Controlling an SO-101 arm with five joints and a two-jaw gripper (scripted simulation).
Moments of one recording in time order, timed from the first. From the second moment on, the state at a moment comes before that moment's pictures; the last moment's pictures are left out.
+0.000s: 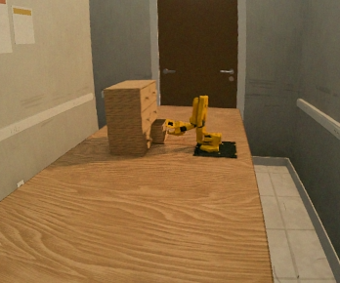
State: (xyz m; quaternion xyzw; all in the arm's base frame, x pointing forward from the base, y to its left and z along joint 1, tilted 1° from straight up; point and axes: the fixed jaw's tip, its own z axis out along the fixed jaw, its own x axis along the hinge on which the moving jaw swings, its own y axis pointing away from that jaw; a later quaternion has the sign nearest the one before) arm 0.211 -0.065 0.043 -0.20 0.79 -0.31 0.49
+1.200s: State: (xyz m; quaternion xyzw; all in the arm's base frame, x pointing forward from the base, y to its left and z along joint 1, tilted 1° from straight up) arm 0.228 -0.069 0.046 -0.10 0.88 -0.20 0.42
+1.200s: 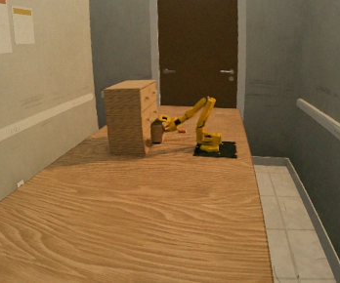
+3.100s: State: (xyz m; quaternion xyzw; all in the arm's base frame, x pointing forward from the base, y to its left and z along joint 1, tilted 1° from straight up) arm 0.160 -0.046 0.119 0.11 0.95 -0.06 0.27
